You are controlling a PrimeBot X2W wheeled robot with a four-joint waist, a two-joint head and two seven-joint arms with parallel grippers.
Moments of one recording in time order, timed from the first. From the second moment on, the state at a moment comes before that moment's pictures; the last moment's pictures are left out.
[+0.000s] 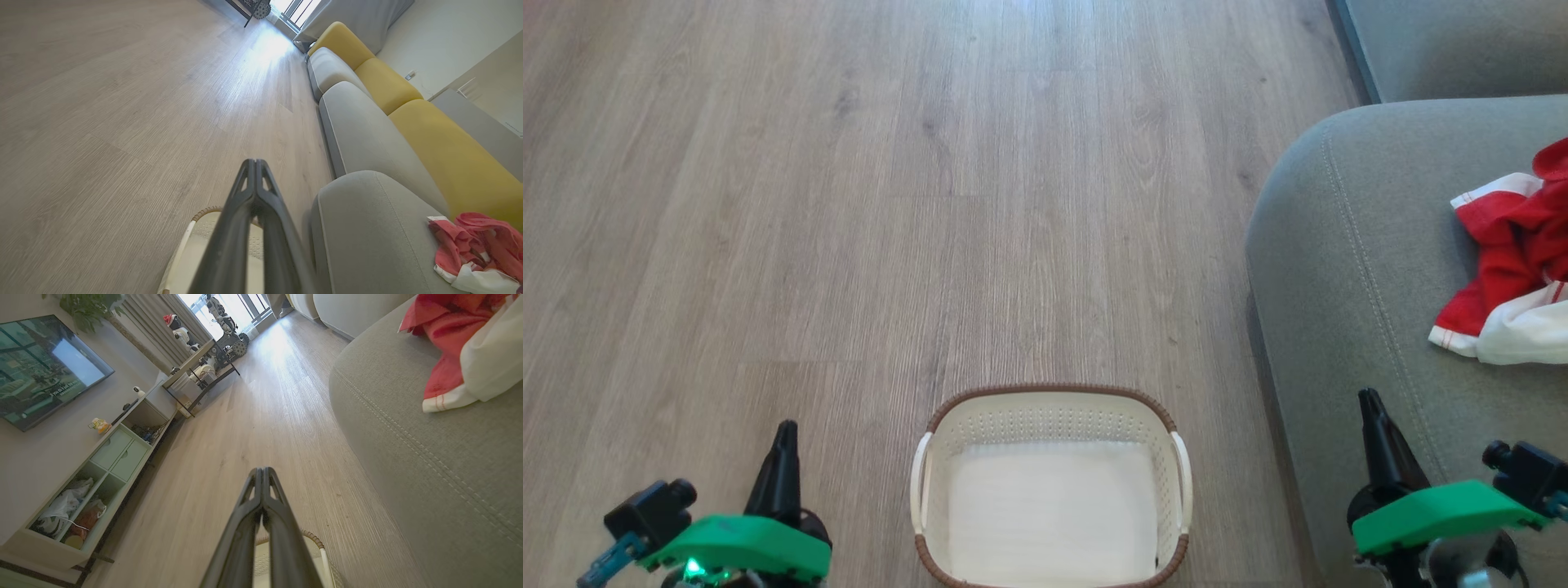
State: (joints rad) left arm 0.04 0.06 -0.04 0.29 -0.70 -0.11 -0.12; right arm 0.06 -0.12 0.03 0.20 0.78 0.12 -0.14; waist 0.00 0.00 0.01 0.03
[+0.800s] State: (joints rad) left arm 0.02 0.05 -0.01 0.29 -0.95 -0.12 -0.05; right arm 0.02 -0.10 0.00 0.22 1.02 0.12 -0.08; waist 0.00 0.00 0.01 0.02
